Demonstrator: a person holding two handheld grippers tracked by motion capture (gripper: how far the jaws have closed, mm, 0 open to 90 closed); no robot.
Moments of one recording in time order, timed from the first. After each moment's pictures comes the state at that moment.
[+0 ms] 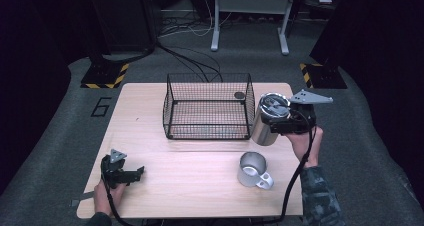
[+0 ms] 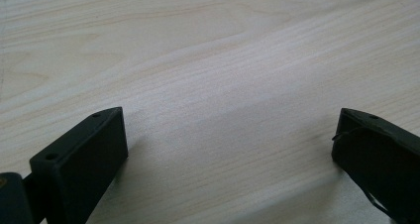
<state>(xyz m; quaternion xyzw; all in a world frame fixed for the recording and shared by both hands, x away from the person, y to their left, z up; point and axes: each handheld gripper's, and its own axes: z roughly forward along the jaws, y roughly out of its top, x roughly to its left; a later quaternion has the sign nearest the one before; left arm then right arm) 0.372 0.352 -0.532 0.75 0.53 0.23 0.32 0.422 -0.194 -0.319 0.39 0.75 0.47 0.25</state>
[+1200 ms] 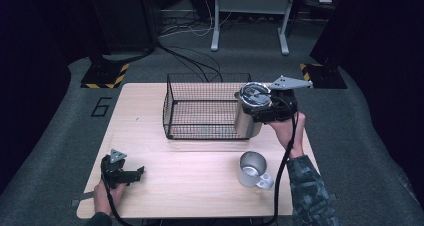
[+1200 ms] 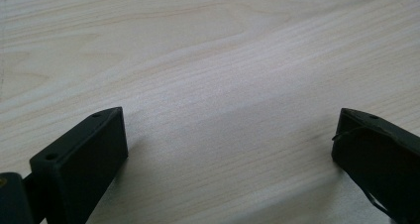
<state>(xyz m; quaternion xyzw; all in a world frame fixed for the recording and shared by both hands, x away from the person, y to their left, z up) 0.372 0.352 -0.532 0.75 0.53 0.23 0.32 0.443 -0.147 -0.292 0.34 0.77 0.49 0.22</state>
